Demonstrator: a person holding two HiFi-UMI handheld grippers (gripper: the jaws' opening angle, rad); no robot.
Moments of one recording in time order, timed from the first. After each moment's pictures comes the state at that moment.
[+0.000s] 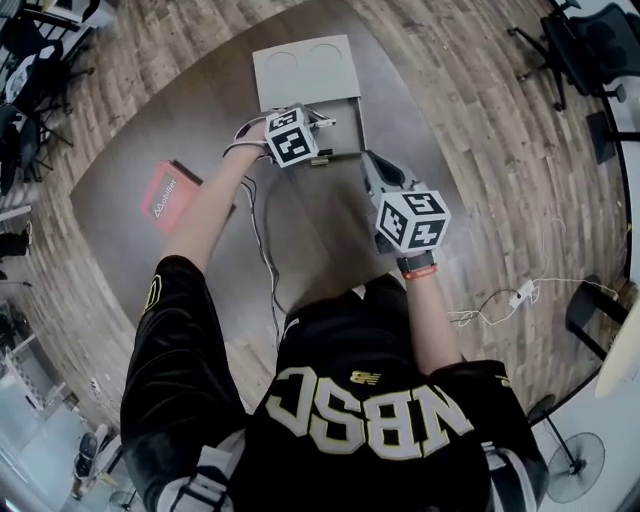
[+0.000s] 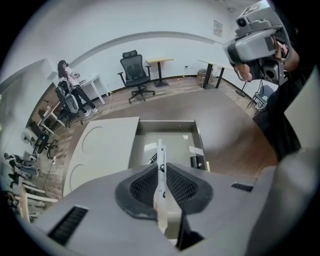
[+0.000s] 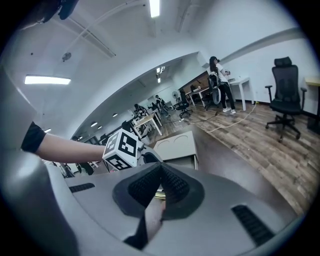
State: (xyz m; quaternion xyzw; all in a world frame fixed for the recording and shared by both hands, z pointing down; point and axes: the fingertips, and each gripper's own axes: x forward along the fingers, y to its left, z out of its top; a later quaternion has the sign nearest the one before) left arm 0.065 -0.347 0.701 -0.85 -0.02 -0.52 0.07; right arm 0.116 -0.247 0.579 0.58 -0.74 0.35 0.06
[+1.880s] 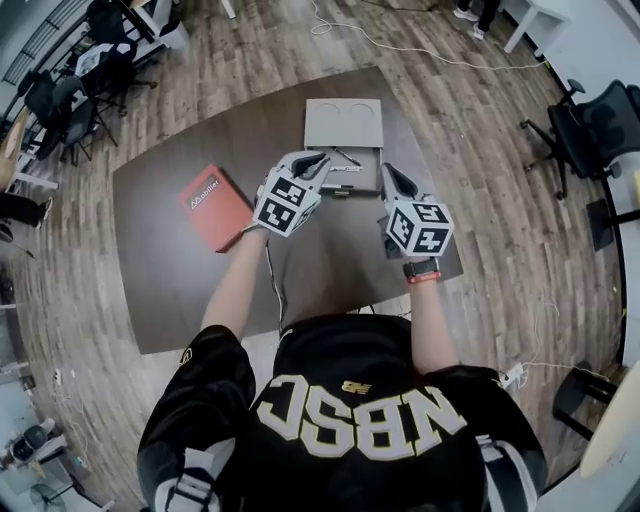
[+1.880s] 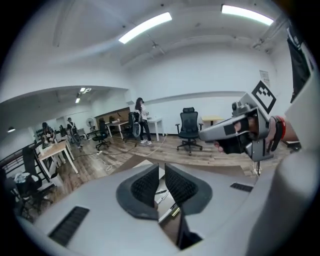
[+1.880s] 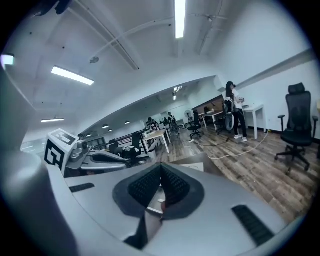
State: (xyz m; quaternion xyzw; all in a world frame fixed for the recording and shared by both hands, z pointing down) left arm 0.014 -0.289 0.481 -0.93 0.31 -0.22 -0.02; right arm 0.121 -0.251 0.487 0.57 -0.79 0.22 0.03
